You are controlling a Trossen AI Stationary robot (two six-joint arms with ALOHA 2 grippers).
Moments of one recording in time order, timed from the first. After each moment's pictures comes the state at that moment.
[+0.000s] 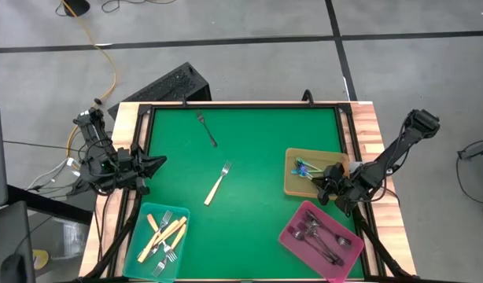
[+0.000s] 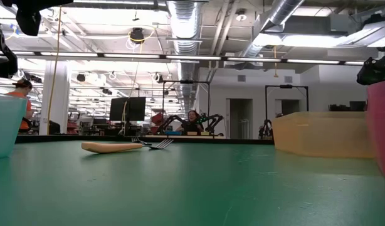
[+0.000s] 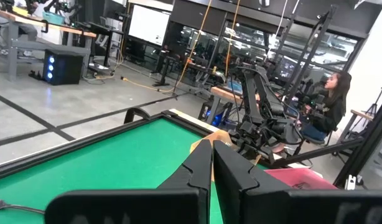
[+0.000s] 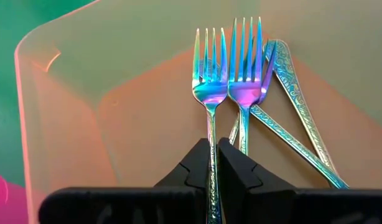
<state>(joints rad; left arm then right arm) -1.01 0.33 0.36 0.09 -1.43 -0.22 0.76 0.78 0.17 -0.54 0.83 1.28</state>
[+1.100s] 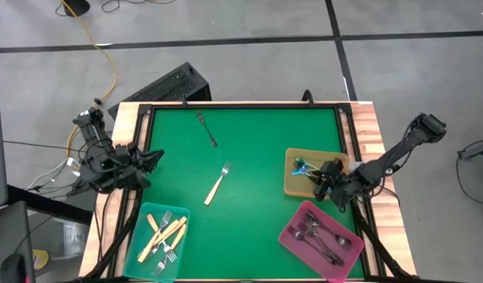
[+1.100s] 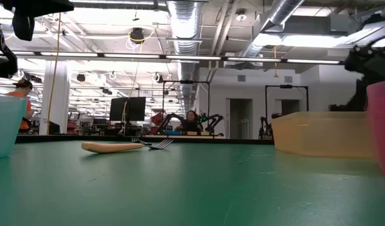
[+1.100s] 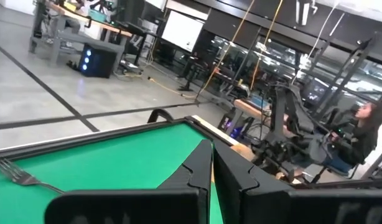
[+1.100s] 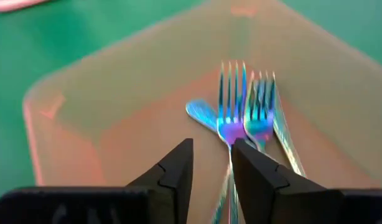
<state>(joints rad) -1.01 0.33 0.36 0.09 -1.57 -0.33 0.61 0.78 0.26 -0.57 0.81 1.13</state>
